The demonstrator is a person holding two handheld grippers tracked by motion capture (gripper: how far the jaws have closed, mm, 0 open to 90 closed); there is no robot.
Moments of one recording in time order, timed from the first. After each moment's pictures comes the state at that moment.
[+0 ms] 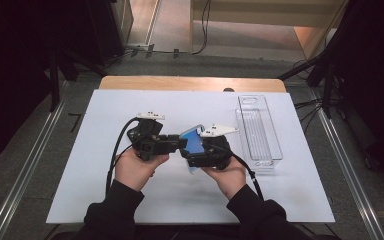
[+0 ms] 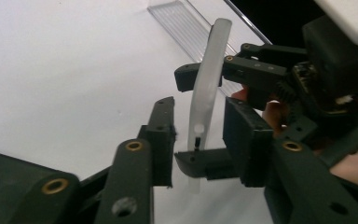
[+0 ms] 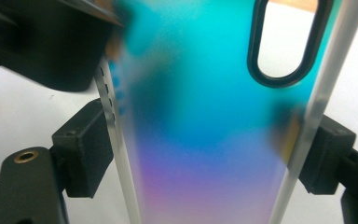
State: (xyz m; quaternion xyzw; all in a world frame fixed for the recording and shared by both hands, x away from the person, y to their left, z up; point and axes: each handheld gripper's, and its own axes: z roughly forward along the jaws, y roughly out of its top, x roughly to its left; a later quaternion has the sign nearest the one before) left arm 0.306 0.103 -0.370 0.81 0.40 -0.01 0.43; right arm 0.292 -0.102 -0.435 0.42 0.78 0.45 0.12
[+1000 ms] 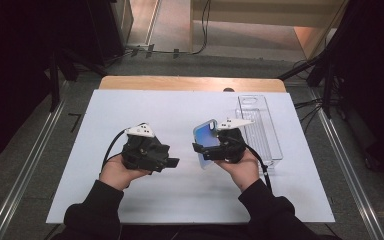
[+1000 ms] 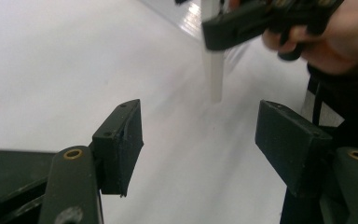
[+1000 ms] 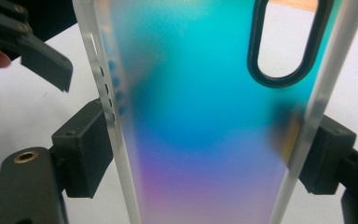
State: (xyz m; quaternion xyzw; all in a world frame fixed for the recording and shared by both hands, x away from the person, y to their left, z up) left arm 0.307 0.141 -0.418 0.86 0.29 -0.05 0.42; right arm 0.307 -0.139 -0.433 0.41 0.78 0.46 0.10
